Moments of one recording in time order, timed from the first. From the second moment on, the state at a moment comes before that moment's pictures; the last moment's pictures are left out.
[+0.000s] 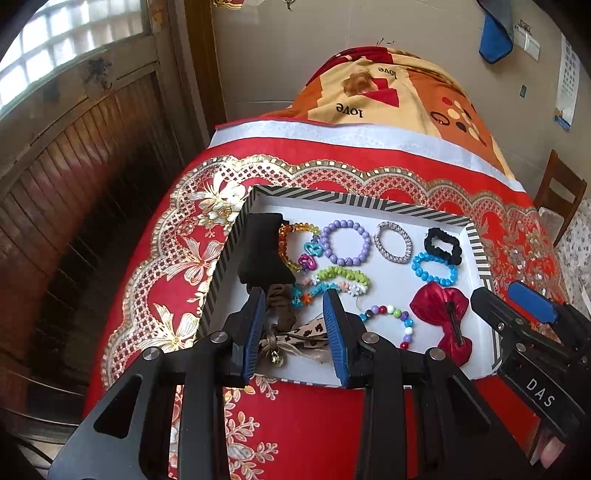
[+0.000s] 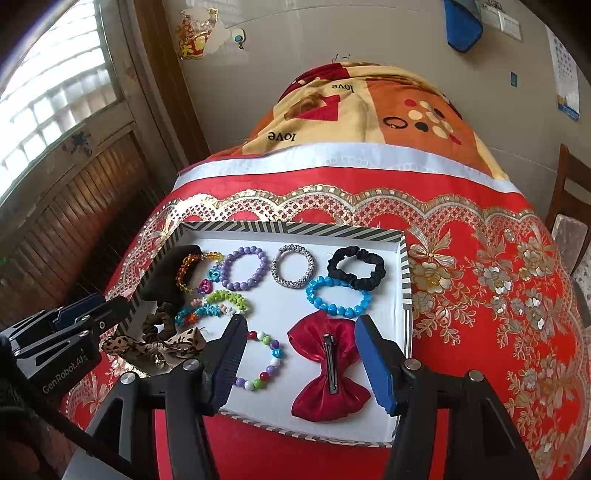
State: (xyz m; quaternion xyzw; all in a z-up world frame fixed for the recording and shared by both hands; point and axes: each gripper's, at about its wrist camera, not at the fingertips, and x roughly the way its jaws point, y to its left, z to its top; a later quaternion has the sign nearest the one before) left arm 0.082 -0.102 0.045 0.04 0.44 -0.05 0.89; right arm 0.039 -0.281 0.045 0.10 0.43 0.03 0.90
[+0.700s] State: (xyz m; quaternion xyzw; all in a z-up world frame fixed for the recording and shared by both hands) left arm 0.079 -0.099 0.047 0.04 0.44 -0.04 0.90; right arm 0.039 -0.273 0.041 0.09 0.44 0.04 0.89
